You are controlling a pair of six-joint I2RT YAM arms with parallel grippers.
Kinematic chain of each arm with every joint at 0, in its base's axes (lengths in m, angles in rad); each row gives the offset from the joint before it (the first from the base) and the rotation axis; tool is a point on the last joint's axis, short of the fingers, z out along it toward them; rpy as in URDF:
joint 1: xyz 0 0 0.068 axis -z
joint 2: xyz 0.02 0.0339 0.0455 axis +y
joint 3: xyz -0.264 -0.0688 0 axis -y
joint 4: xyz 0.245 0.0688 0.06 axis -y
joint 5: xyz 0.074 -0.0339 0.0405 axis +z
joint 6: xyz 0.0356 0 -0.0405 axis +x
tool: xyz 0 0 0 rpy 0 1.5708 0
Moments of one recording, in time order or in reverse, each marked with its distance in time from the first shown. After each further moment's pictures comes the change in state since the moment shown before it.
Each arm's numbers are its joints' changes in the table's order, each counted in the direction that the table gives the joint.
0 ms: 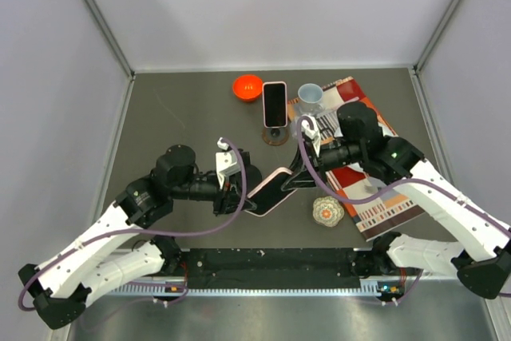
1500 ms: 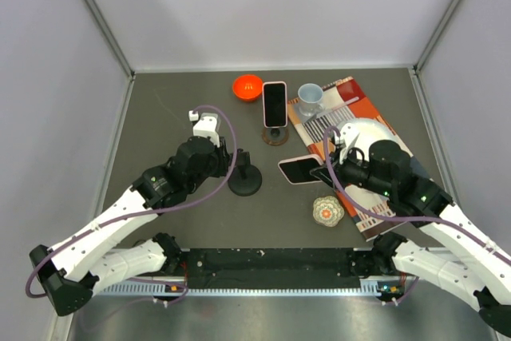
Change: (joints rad) left arm 0.000 0.154 0.051 -0.075 1.075 -0.369; right arm -0.006 -0.378 -0.323 0.084 -0.780 0.245
